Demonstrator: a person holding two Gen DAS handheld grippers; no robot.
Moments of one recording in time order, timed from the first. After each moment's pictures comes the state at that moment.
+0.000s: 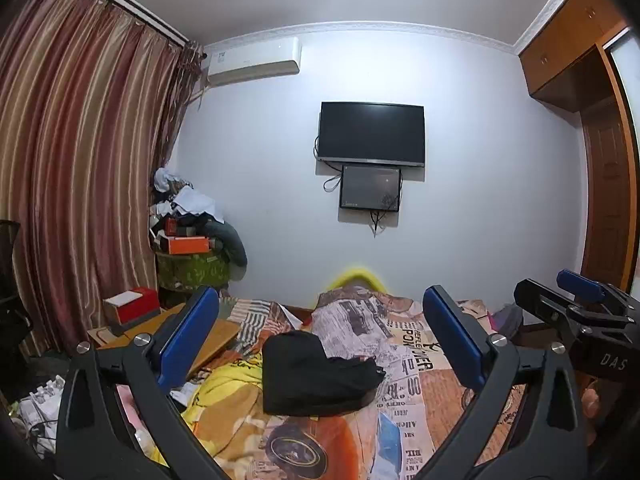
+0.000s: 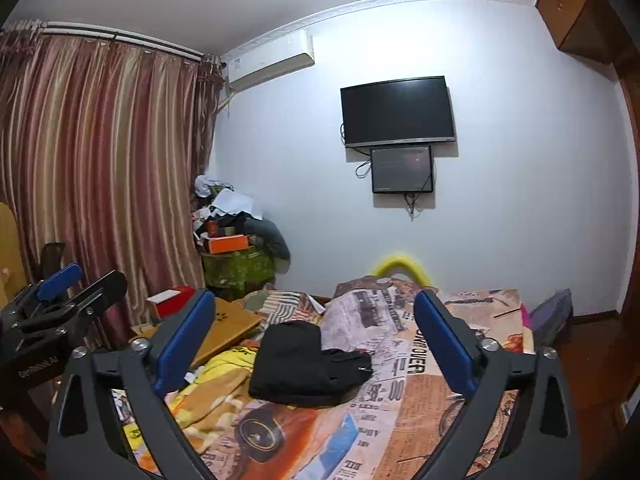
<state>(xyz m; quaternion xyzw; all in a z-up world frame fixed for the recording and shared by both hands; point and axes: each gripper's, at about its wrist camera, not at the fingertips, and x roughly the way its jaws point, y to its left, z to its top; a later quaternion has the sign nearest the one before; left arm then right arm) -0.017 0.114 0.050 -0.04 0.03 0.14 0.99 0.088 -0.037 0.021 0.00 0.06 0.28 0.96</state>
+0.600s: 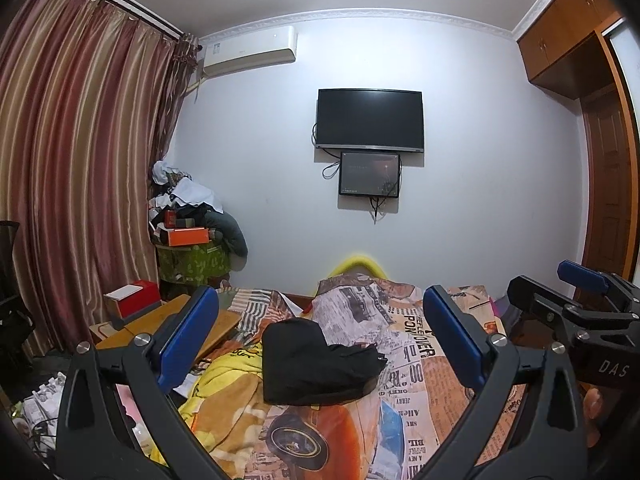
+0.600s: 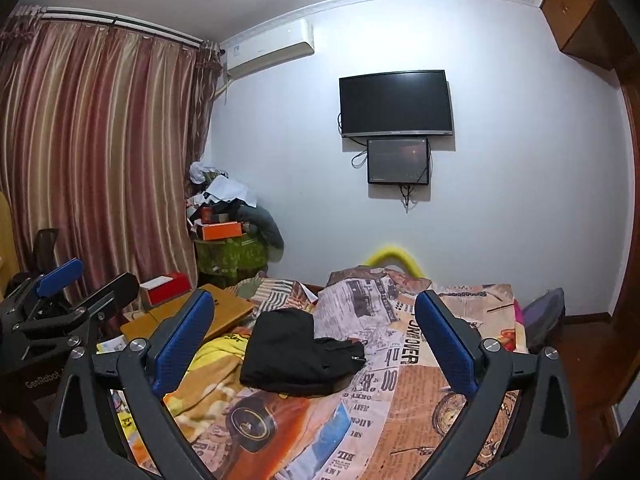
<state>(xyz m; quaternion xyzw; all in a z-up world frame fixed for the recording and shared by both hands) -0.007 0.102 0.036 -0.04 0.05 0.14 0.99 0.083 -0.037 0.013 -0.02 0.08 0.27 0.96</state>
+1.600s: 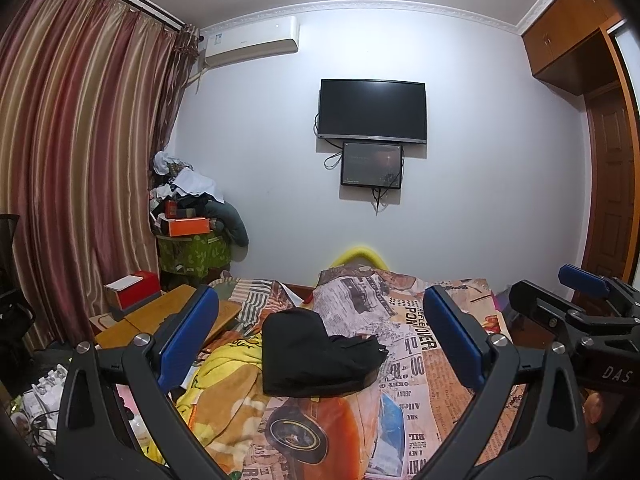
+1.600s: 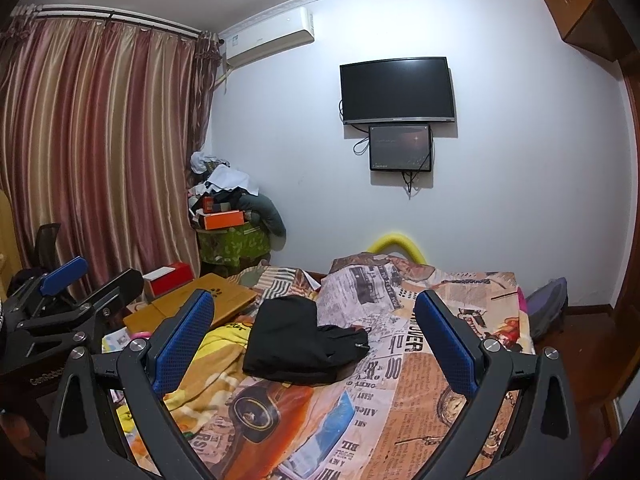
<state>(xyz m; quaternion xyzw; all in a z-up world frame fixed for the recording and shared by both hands) -0.001 0.103 0.028 -0.04 0.06 0.14 0.99 0.078 -0.040 0.012 -0.02 0.10 0.28 0.96</state>
